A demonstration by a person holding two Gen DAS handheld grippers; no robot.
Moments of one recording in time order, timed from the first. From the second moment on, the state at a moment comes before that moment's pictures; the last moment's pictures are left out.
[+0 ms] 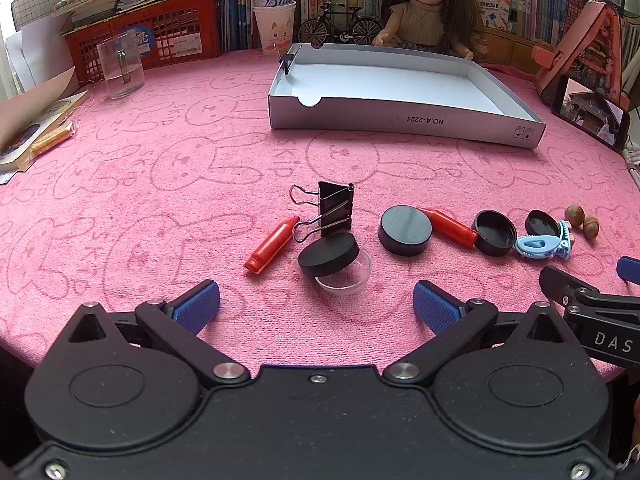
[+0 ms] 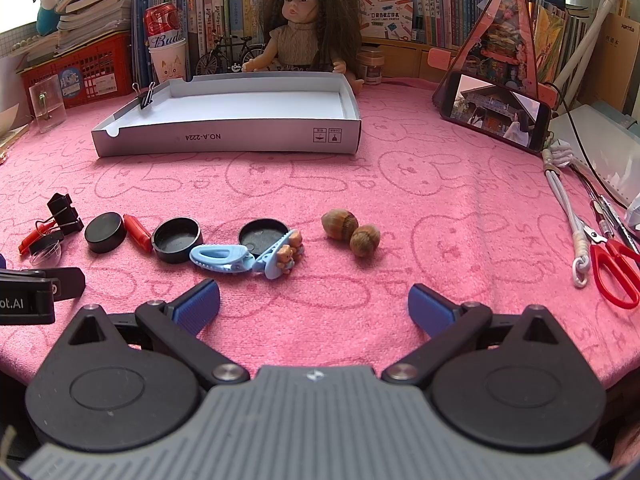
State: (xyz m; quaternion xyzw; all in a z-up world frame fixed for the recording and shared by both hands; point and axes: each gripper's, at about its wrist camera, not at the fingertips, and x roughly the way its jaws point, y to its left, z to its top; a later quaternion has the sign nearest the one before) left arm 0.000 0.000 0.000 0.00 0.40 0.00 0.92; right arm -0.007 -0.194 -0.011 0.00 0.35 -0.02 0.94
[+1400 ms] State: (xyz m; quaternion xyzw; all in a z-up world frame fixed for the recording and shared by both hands) left arm -0.003 0.005 -0.002 0.01 0.39 -0.01 0.92; right arm -0.010 -0.194 -0.012 0.00 0.34 -0.02 0.94
